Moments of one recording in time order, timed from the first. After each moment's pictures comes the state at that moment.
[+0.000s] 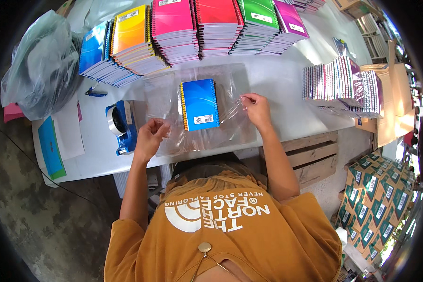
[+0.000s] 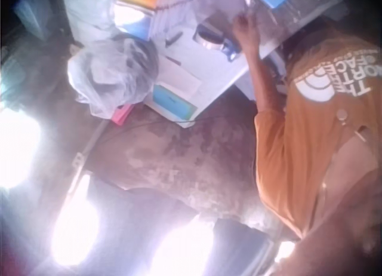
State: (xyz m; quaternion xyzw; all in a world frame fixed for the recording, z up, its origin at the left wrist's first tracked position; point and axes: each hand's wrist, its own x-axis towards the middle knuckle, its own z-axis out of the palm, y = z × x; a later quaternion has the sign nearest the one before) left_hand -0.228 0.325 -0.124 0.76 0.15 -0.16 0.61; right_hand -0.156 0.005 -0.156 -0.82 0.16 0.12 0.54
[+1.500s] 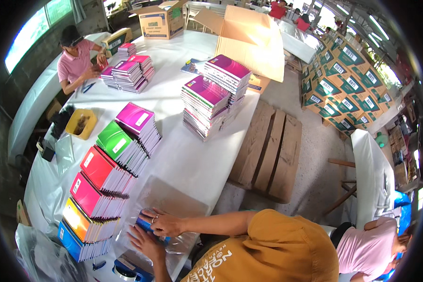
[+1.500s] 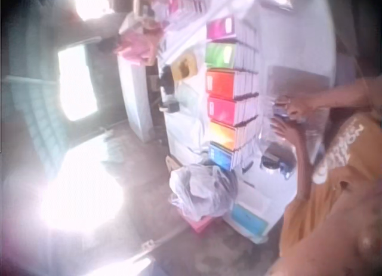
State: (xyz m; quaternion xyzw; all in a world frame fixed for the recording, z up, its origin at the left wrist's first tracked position) left_hand -0.185 0.255 -0.147 0.98 -0.13 0.09 0.12; right_hand -0.181 0.100 -0.166 -0.86 -0.21 0.05 0.46
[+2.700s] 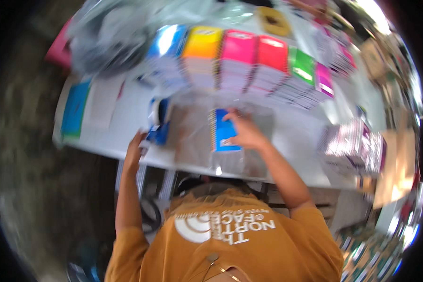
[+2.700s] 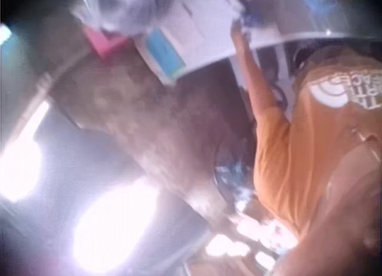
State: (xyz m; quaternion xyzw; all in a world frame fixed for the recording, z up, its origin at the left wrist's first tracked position) left_hand -0.300 0.436 -0.119 0.67 0.38 -0.03 0.63; right_hand -0.118 0.097 -0.112 -0.85 -0.37 0.20 0.31
